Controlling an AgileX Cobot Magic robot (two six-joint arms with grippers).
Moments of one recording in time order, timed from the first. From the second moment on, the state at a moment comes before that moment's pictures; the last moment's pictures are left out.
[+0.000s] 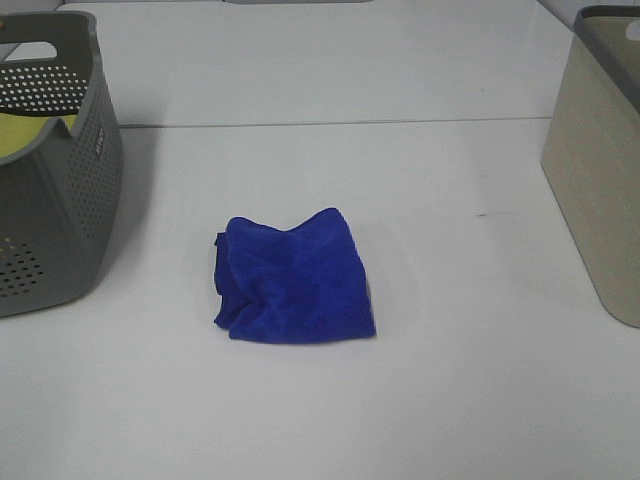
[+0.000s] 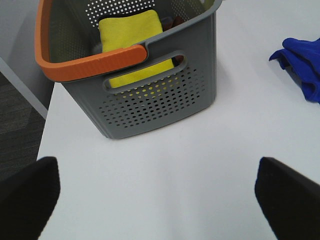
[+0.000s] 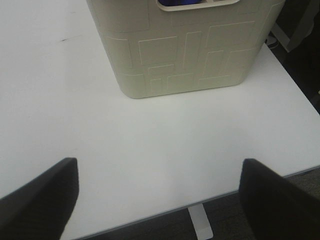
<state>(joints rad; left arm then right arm) 0.01 -0.01 -0.50 0.00 1.04 0.26 -0.07 0.00 -0.46 -0.14 1.12 0.13</state>
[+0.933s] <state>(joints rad) 0.01 -0.01 -0.50 0.00 1.04 0.26 -0.07 0.00 -0.46 -0.12 1.12 0.13</state>
